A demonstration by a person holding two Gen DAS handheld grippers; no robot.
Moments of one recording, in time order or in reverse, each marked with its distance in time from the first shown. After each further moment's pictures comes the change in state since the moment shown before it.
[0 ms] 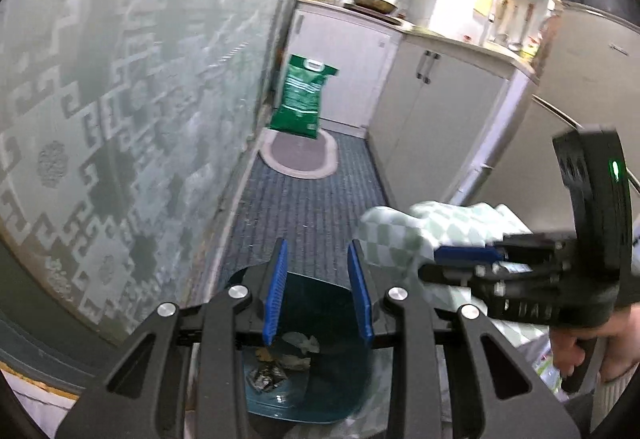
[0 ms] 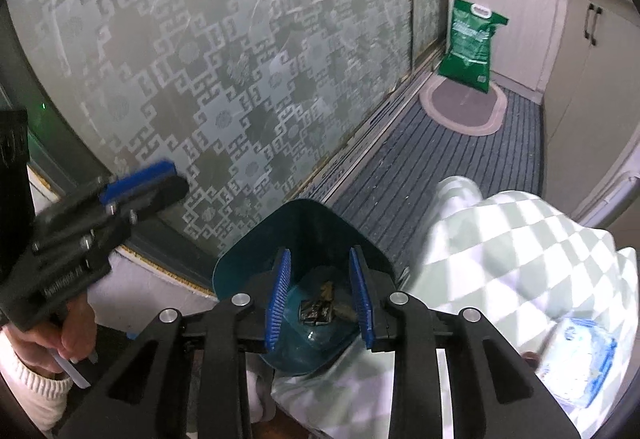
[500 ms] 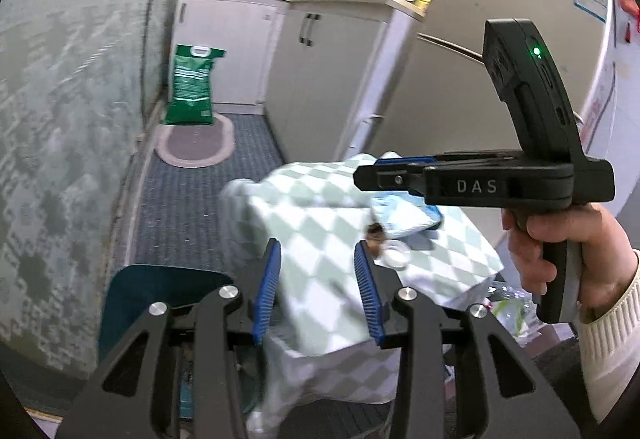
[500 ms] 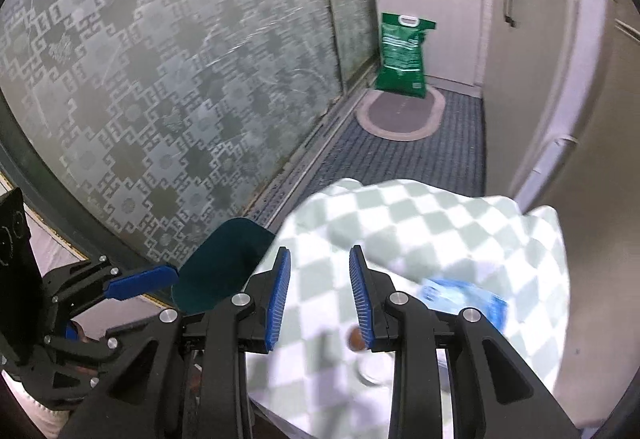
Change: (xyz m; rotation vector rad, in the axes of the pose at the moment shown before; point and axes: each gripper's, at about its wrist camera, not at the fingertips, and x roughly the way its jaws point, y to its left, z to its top) left arm 0.023 -0.111 -0.024 0.197 0.086 -0.287; right arm -0.073 -0.086 -0.031 0.138 -0.101 -0.109
